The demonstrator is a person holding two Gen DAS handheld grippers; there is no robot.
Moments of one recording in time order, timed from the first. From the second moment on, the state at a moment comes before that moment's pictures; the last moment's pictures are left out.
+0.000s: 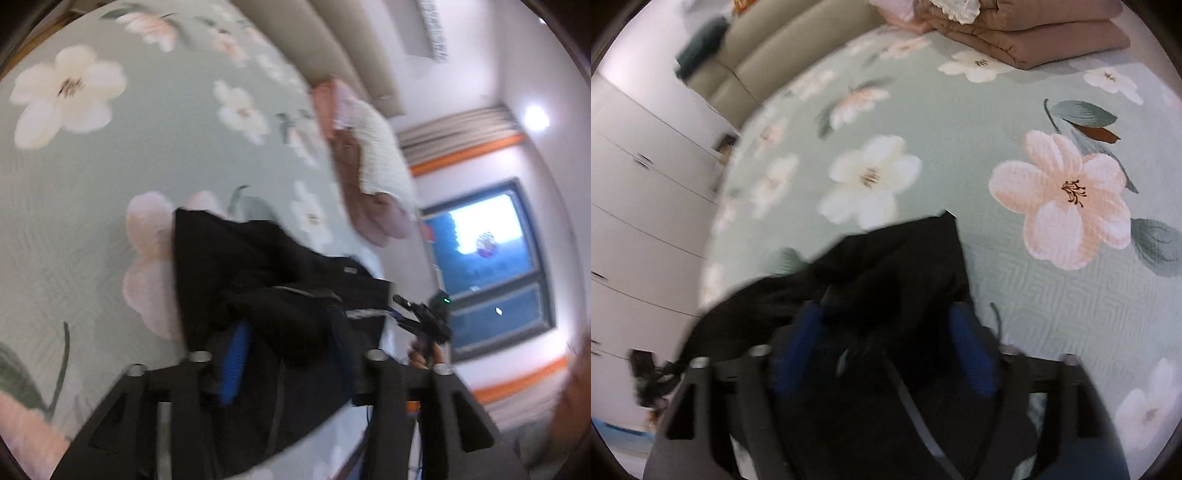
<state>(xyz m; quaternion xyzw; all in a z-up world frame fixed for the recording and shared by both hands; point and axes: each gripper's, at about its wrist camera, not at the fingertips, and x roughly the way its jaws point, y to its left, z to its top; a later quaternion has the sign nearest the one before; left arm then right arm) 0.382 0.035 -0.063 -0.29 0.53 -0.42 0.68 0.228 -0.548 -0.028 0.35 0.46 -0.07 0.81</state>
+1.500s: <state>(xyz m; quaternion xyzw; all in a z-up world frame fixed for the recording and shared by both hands) 0.483 -0.039 -0.063 -0.22 0.44 -0.28 0.82 0.345 -0.535 -0.010 0.00 0.44 -0.18 0.88</state>
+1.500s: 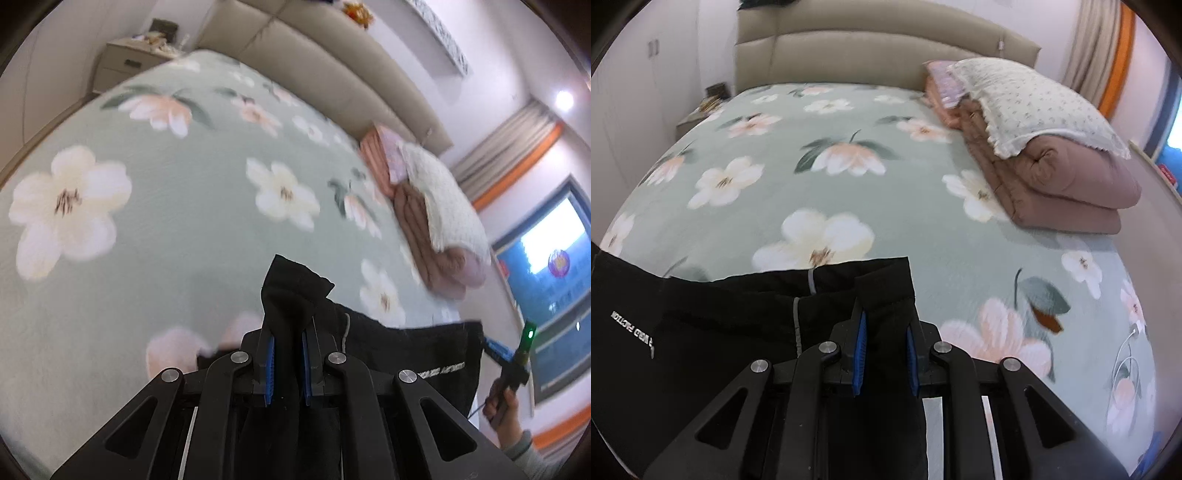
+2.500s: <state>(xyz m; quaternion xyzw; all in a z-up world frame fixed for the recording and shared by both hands) 0.407 -0.140 -0.059 -0.08 0.50 -0.29 0.81 0.339 -0.417 -0.046 0.08 0.54 -0.04 0.84</state>
